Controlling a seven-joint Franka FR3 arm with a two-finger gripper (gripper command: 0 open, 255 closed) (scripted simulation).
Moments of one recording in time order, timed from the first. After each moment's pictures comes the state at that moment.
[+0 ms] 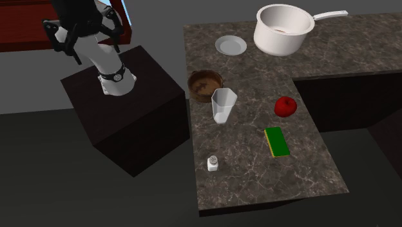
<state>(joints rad) 0.00 -0.74 -0.04 -2.33 -0.11 1.66 0.04</state>
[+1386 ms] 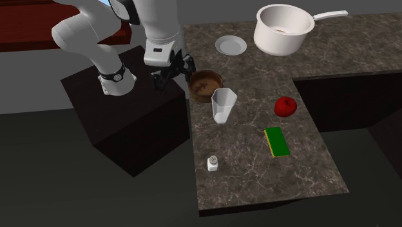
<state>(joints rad) 0.14 -0.39 0.15 -2.51 0.07 2.18 0.28</state>
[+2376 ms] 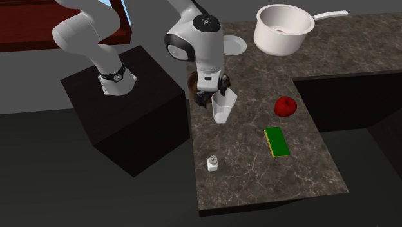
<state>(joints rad) 0.21 0.09 0.26 -2.35 0.07 2.53 0.46</state>
